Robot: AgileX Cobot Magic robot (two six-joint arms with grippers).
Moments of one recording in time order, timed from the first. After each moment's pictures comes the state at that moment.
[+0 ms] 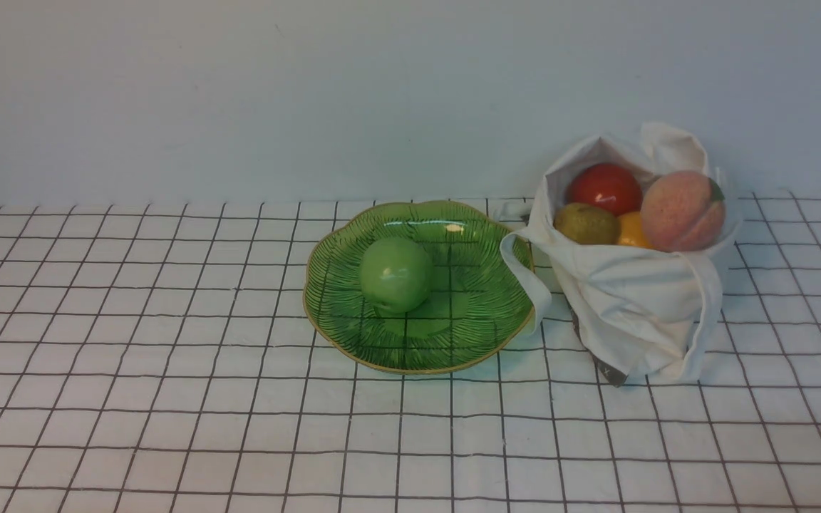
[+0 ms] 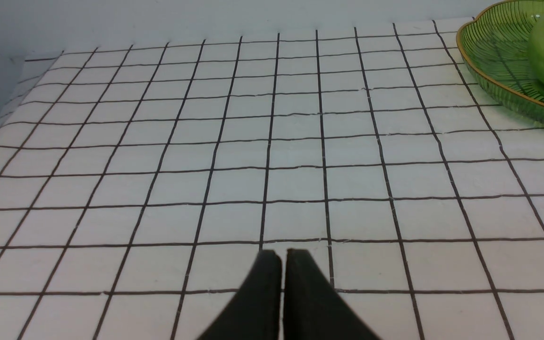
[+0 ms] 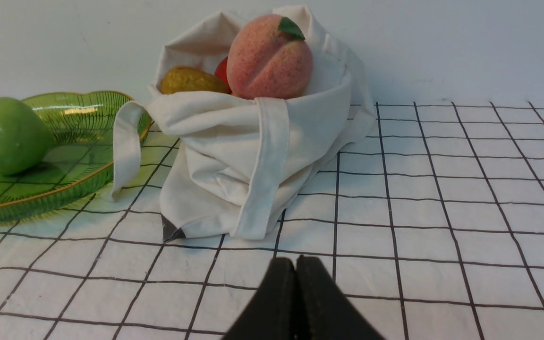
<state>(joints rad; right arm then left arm) 0.09 -0.01 0.03 -0.08 0.35 0.11 -0.02 -0.01 0.03 0.14 0.38 -0.08</state>
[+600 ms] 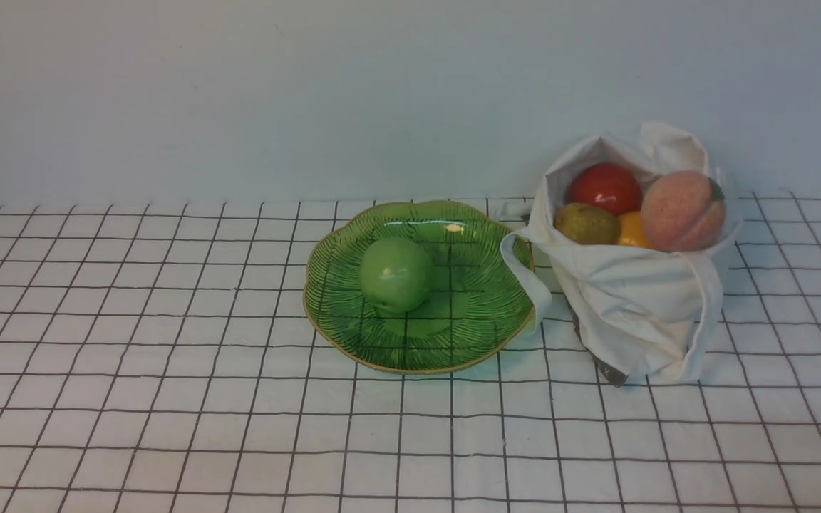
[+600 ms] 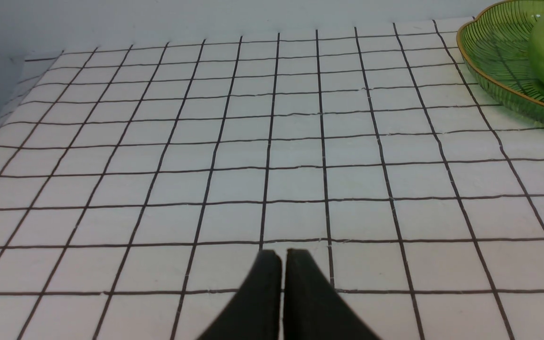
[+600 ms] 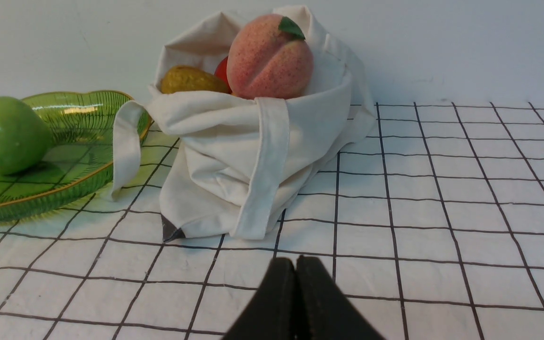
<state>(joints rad) 0.09 -0.01 0.03 -0.06 0.35 0.11 -0.02 -0.01 0.03 0.14 0.38 -0.08</state>
